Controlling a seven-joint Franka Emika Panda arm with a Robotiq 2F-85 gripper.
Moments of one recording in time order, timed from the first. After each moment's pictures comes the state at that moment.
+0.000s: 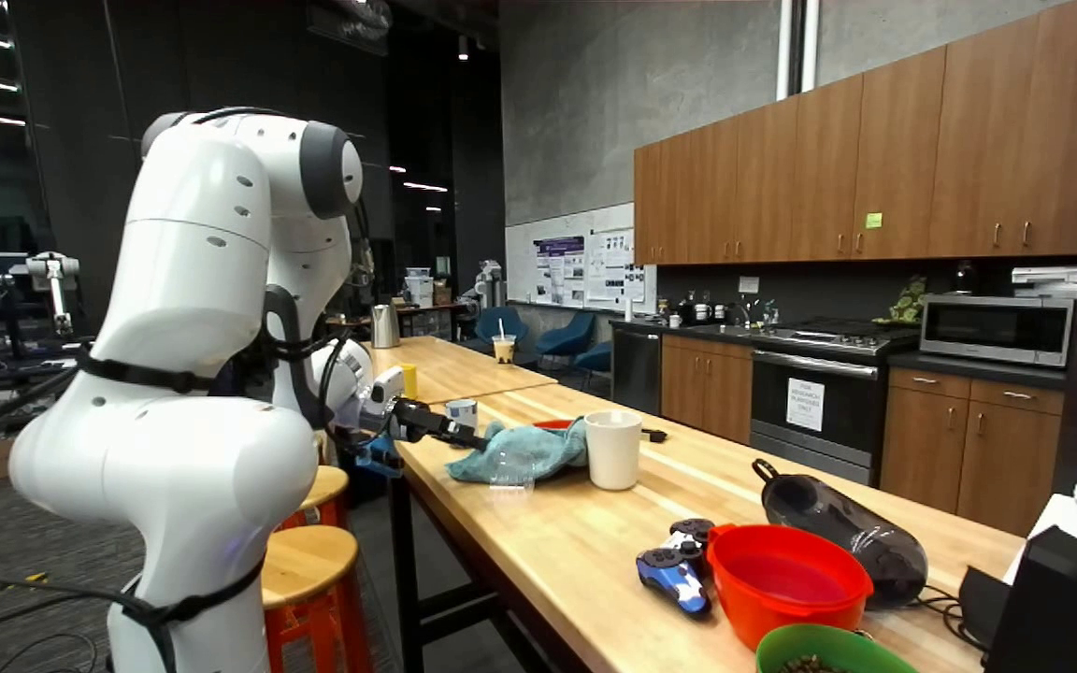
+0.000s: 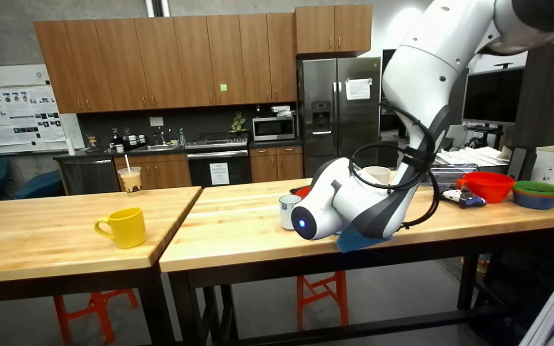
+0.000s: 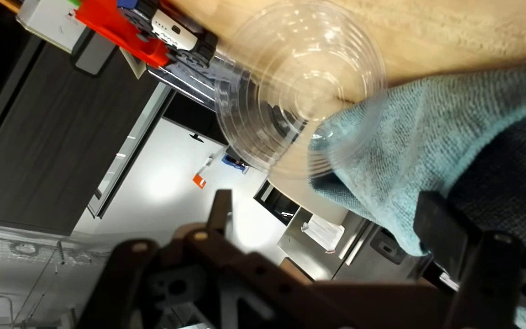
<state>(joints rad) 0.32 0.29 0.29 -2.28 -1.21 1.50 2.08</state>
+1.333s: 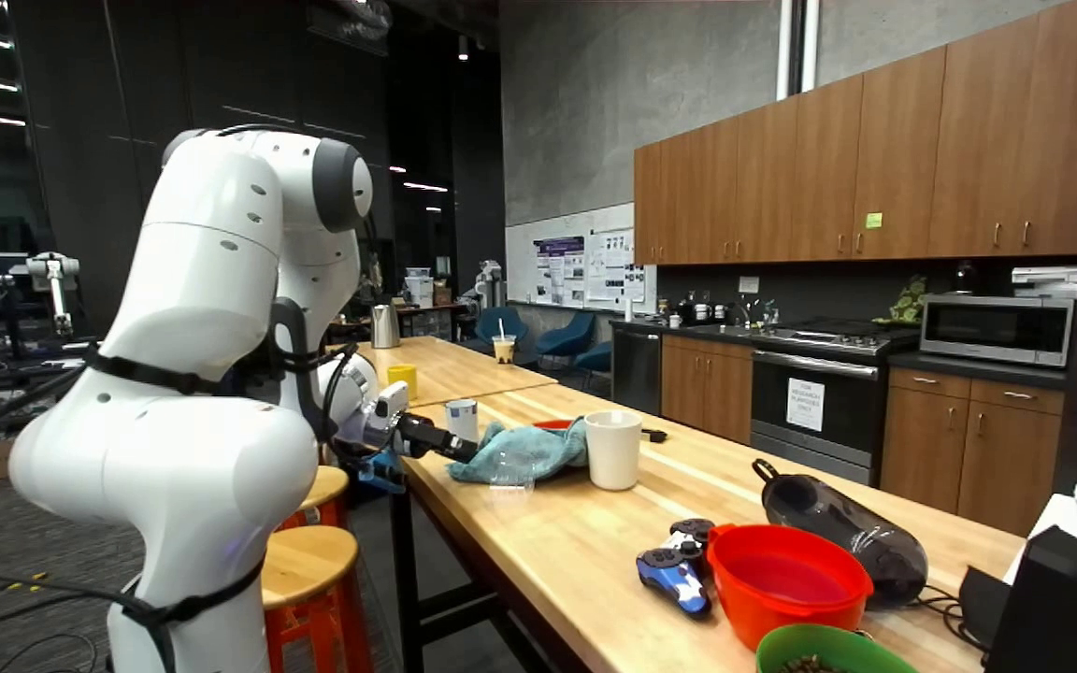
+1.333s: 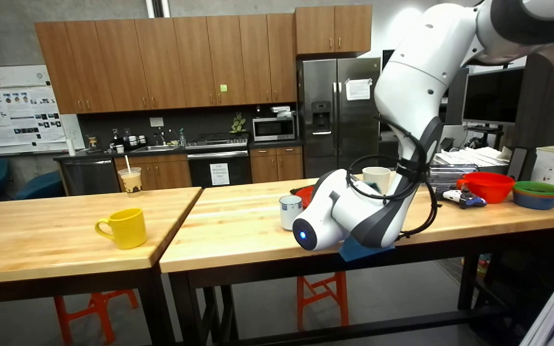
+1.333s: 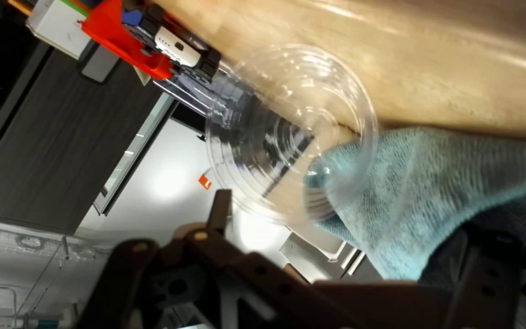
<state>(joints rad) 0.32 0.37 0.27 -2.26 -1.21 1.49 2.11</state>
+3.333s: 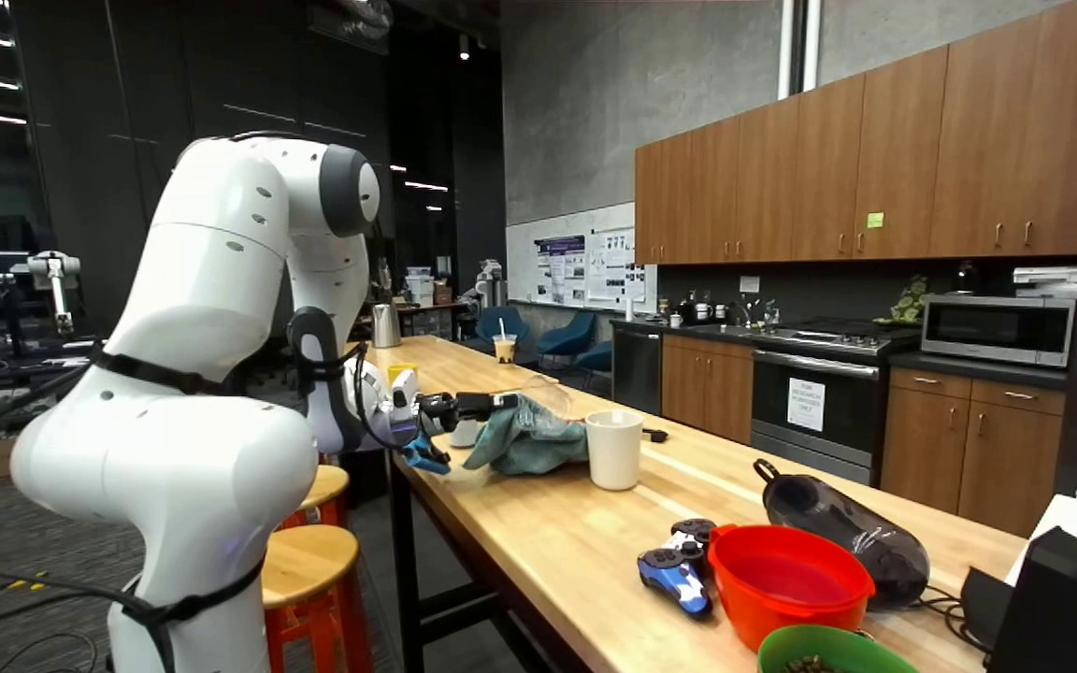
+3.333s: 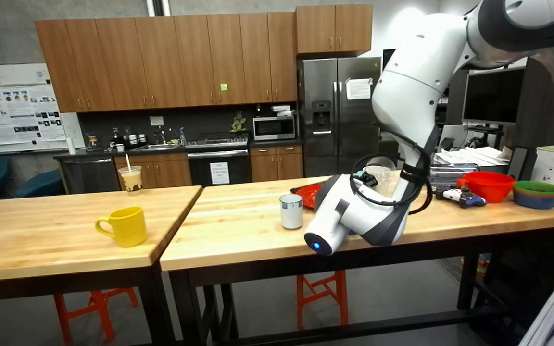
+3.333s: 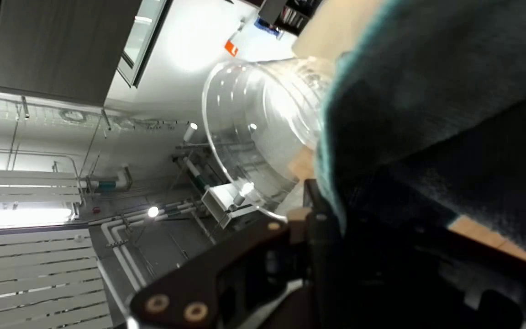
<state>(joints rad) 0.32 0.40 0.24 -2.27 -1.55 1.25 2.15</state>
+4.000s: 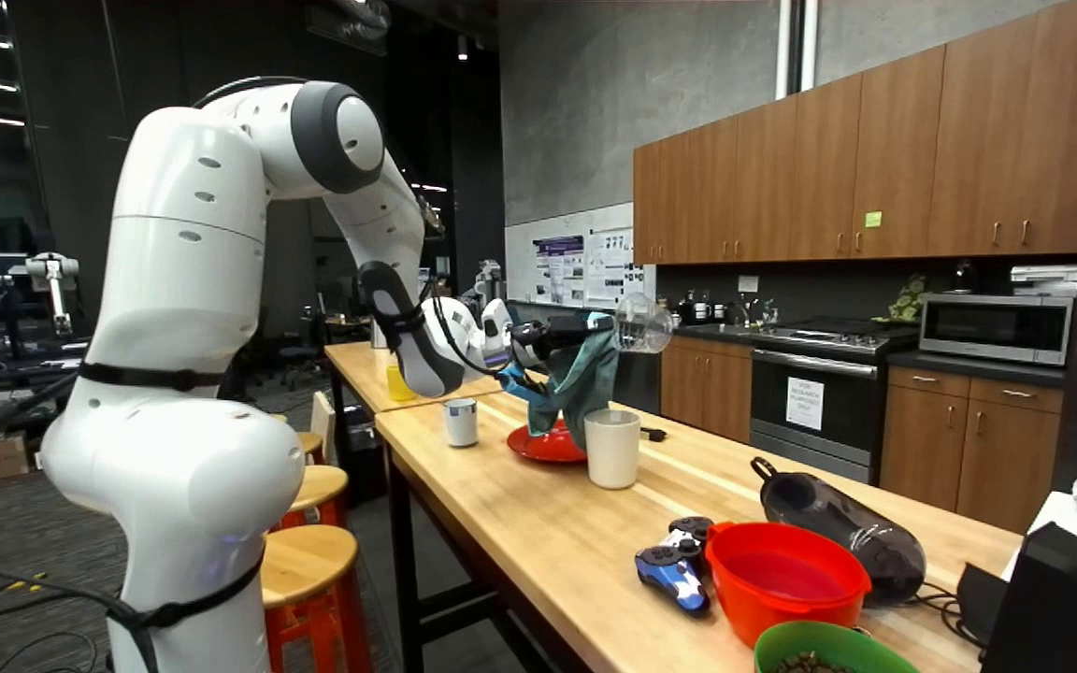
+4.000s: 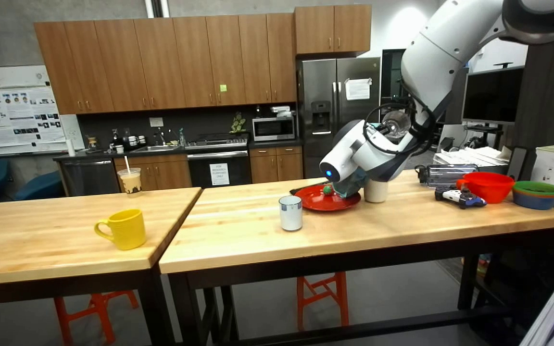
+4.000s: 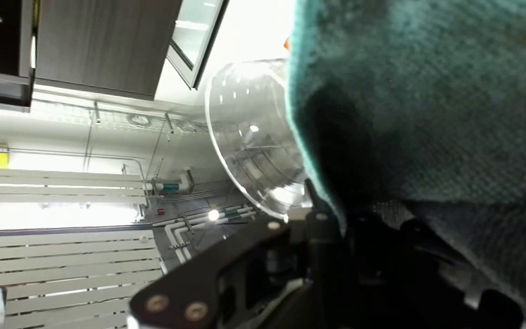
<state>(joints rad) 0.09 0.21 0.11 -2.19 -1.76 1.38 1.97</state>
